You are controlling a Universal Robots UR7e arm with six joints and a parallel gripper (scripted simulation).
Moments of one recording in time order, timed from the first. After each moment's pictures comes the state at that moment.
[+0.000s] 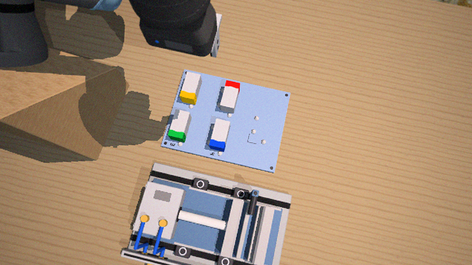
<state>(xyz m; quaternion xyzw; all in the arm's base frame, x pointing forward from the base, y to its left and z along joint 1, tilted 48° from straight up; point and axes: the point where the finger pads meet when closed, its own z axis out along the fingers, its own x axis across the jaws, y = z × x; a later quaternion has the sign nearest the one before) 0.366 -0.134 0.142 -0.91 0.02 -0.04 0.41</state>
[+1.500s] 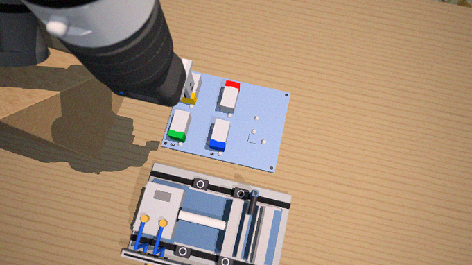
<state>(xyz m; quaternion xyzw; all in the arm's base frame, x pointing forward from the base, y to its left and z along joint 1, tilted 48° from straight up) 0.347 -0.176 0.093 -0.91 0.02 -0.04 0.41</state>
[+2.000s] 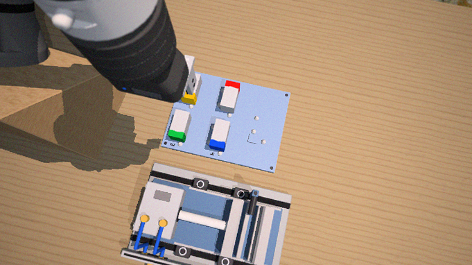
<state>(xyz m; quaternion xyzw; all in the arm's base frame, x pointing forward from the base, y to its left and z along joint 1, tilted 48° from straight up) 0.349 -0.172 0.097 -0.91 0.02 -0.04 0.41</state>
